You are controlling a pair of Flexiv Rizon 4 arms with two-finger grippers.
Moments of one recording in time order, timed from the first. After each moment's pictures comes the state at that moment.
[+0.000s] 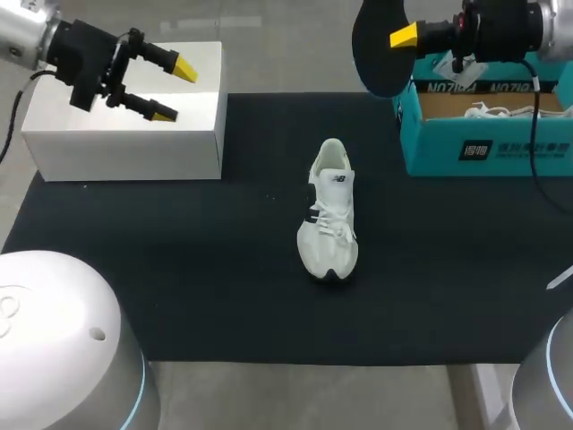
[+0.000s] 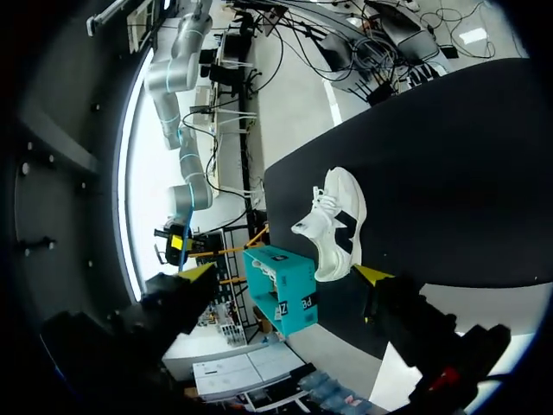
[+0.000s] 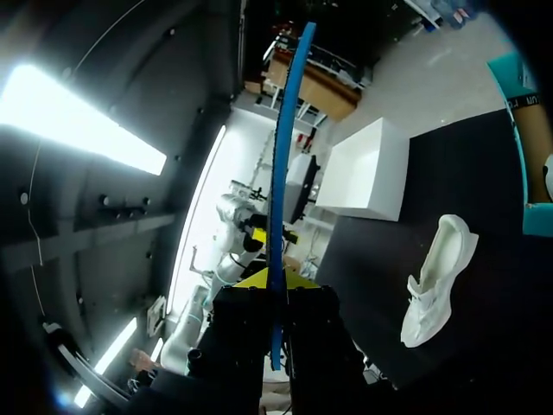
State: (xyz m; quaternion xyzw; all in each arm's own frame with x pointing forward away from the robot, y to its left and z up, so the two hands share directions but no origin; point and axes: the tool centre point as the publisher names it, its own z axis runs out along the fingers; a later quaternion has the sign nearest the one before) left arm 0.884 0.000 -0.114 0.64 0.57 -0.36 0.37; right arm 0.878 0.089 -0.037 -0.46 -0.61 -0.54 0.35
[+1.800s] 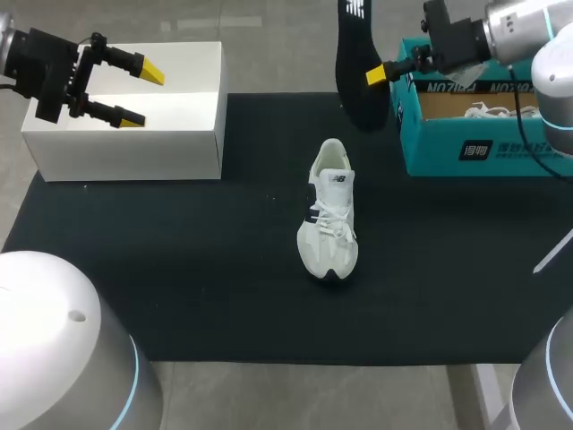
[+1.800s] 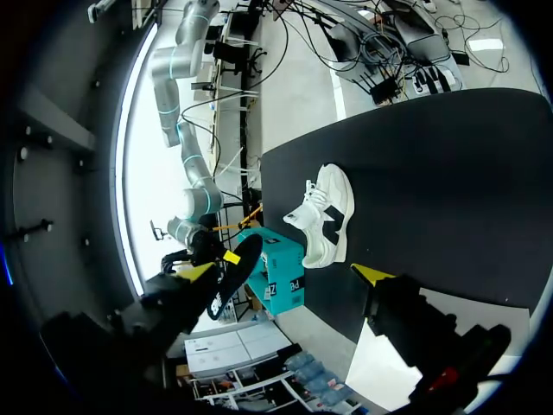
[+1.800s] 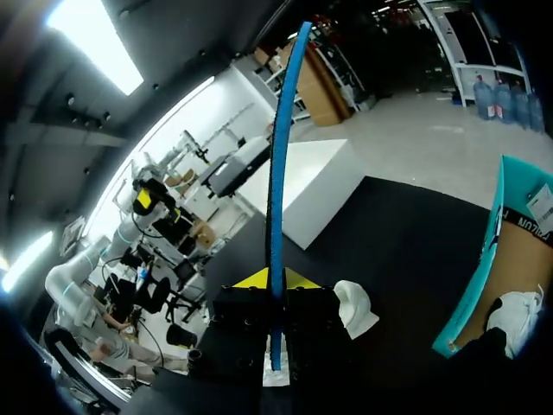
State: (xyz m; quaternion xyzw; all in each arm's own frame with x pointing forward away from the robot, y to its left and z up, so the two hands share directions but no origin) left arm 0.867 0.034 -0.108 0.60 0.61 -0.33 0.39; right arm 0.981 0.091 -0.173 -0.37 -0.78 -0.49 0.14
